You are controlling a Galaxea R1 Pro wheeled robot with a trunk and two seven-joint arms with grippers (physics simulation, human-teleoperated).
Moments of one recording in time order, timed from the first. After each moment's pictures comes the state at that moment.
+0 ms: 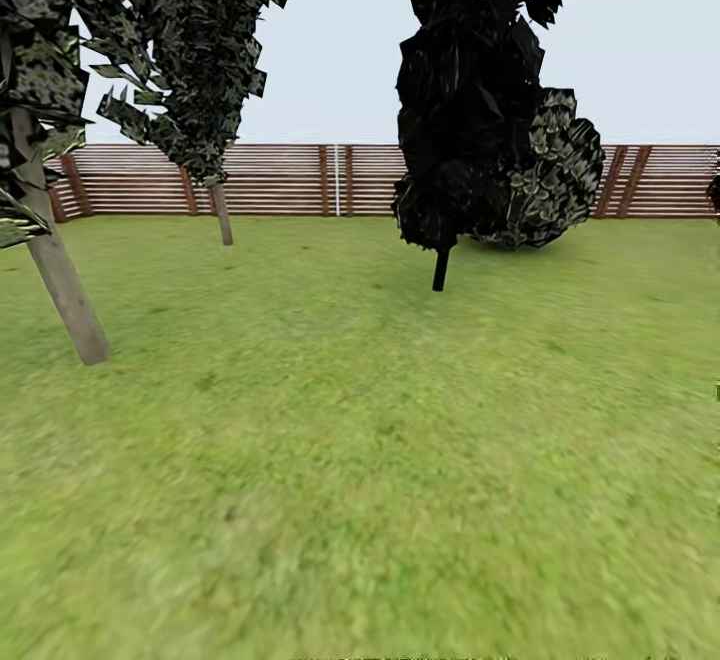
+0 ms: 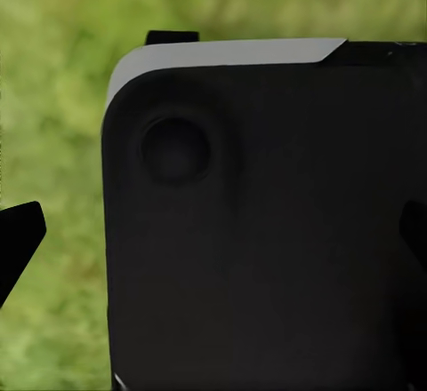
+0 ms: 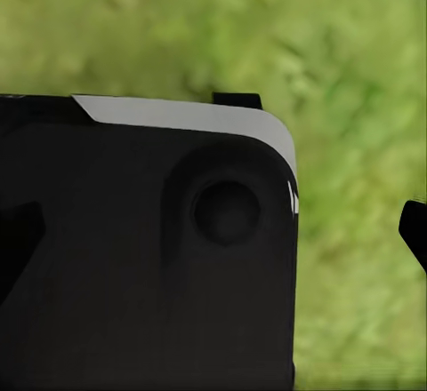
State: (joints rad) left arm 0.01 -0.02 0.02 -0.17 0.01 -0.02 -0.01; right arm -0.06 0.00 0.01 0.00 0.01 -0.25 0.00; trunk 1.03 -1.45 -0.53
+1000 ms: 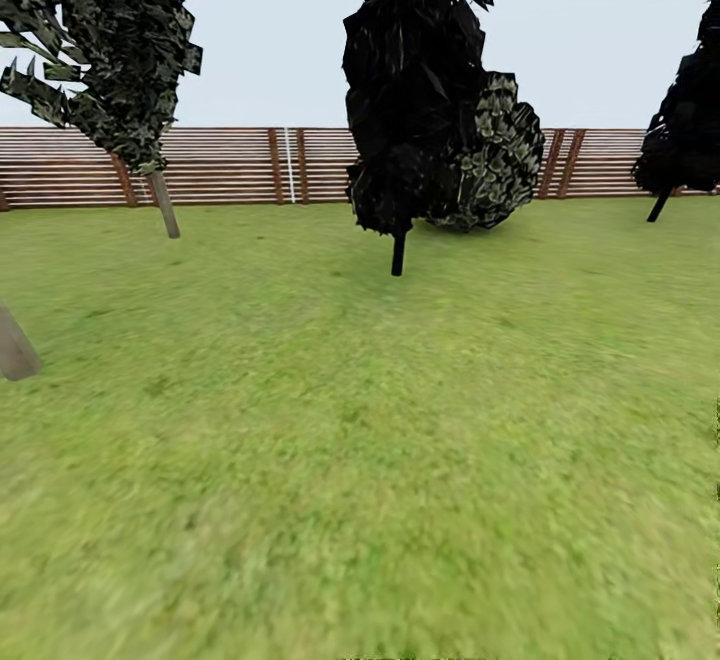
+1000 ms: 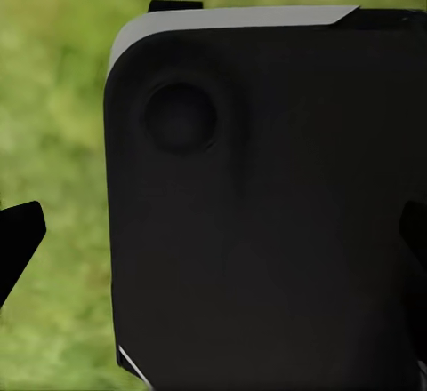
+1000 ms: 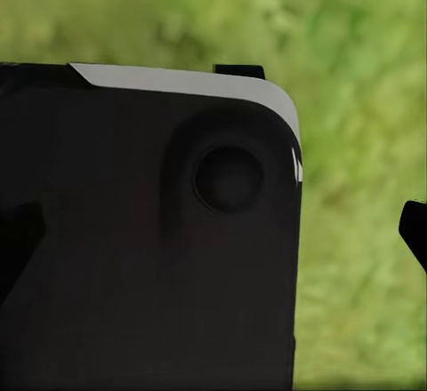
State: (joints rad) left arm 0.01 -0.01 0.02 -0.17 0.01 -0.02 0.00; right arm -0.06 0.00 0.01 0.00 0.01 -0.25 0.00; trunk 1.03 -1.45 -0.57
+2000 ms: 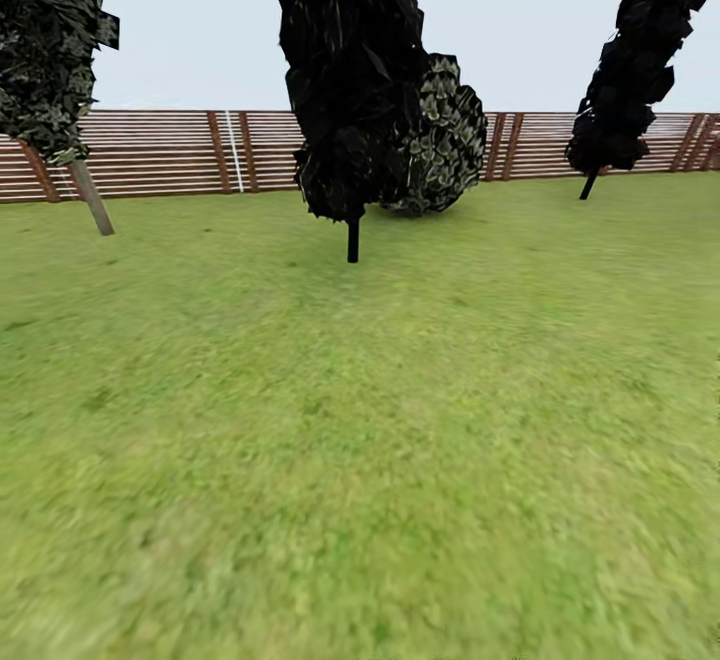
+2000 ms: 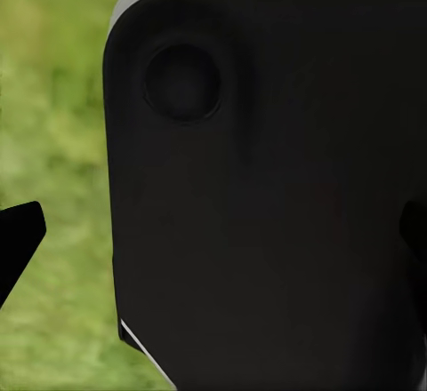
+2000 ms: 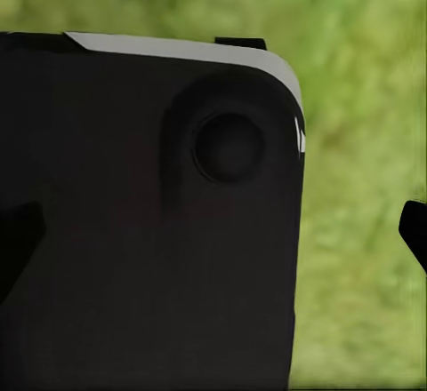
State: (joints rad) left arm 0.01 -0.01 0.02 -0.17 0.01 -0.02 0.00; right arm -0.06 0.00 0.02 0.00 0.01 -0.25 0.00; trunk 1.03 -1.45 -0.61
